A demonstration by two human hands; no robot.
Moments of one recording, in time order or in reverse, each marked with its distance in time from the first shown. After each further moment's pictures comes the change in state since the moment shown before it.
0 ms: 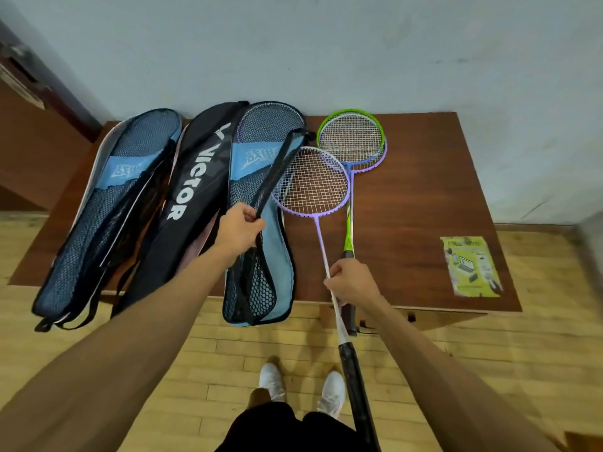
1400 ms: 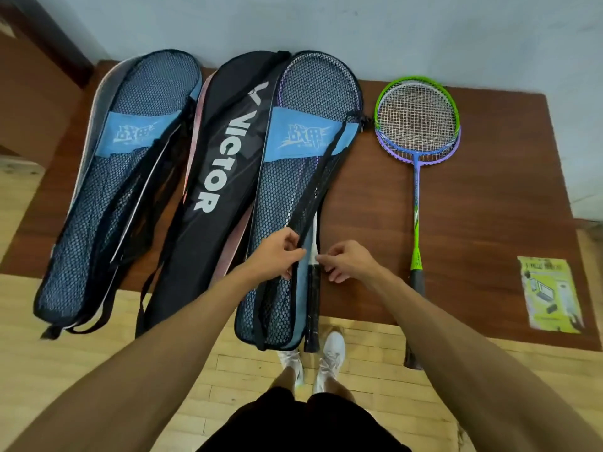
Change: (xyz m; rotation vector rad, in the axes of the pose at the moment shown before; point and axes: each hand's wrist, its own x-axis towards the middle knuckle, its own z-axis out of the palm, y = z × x) left_hand 0.065 -0.088 -0.019 -0.017 -0.477 -0.071; right_hand 0.124 -0.076 0.085 0.068 -0.270 0.120
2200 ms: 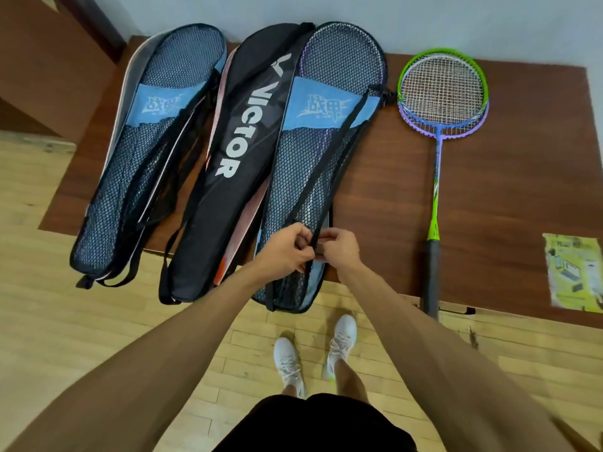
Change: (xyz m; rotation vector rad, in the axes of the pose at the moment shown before) left_hand -0.056 -0.028 0.023 -0.022 0.052 0.041; right_hand -0.018 0.009 0.076 0.433 0.154 -0.059
